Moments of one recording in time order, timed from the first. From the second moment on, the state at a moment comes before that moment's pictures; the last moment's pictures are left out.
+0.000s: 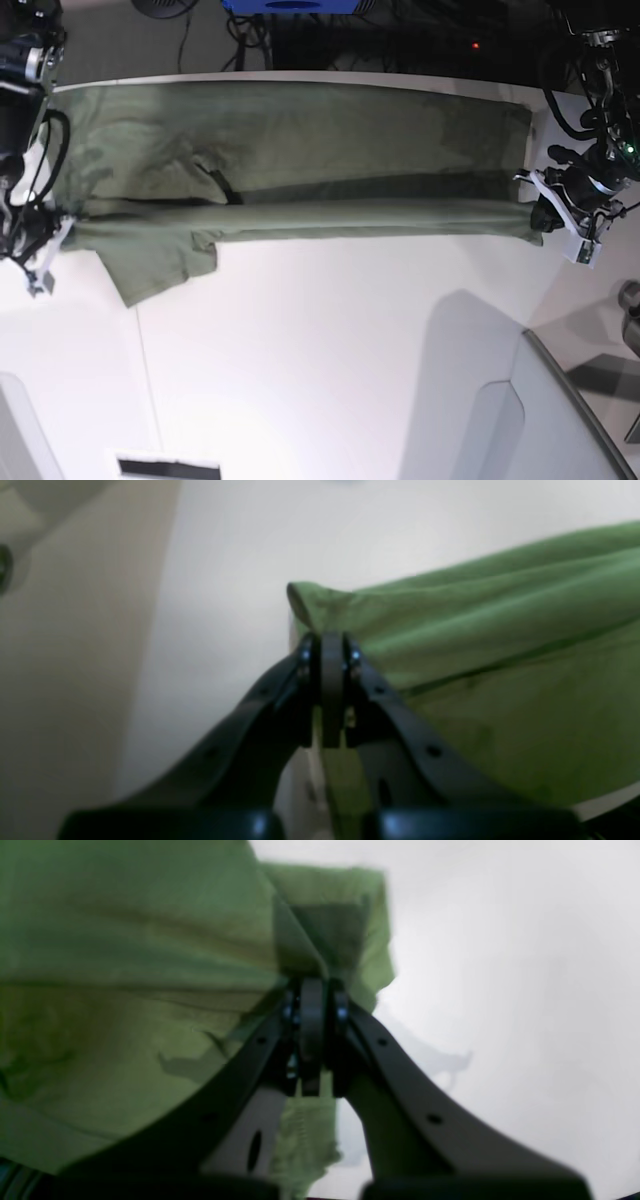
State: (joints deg) left arm 12.4 -23.8 -23.2 92.9 -19.9 -30.9 44.1; right arm 13.5 17.8 20.0 59.0 0.8 33.7 -59.1
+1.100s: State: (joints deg) left arm 14.5 -21.9 -22.8 87.5 -12.1 -30.4 36.5; right arm 8.7 11.9 25.8 71.5 0.4 33.3 -68.5
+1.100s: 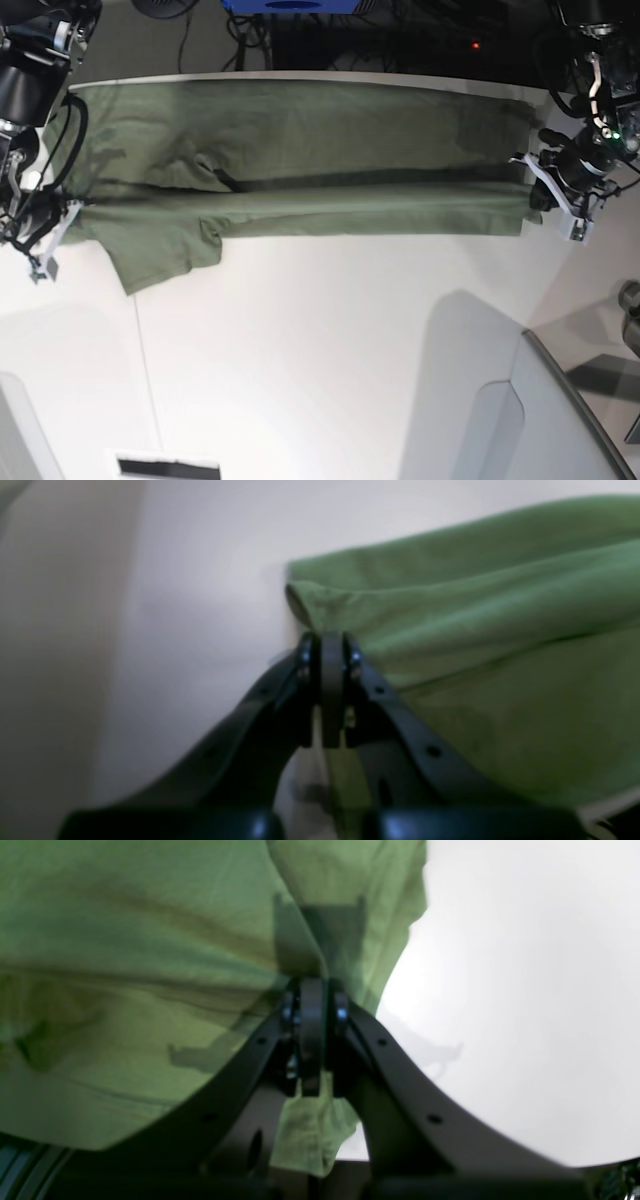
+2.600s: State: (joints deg) left arm 16.6 -19.4 -23.2 89.4 -7.0 -31.4 35.0; right arm 5.4 10.3 29.3 70.3 0.1 33.1 -68.1
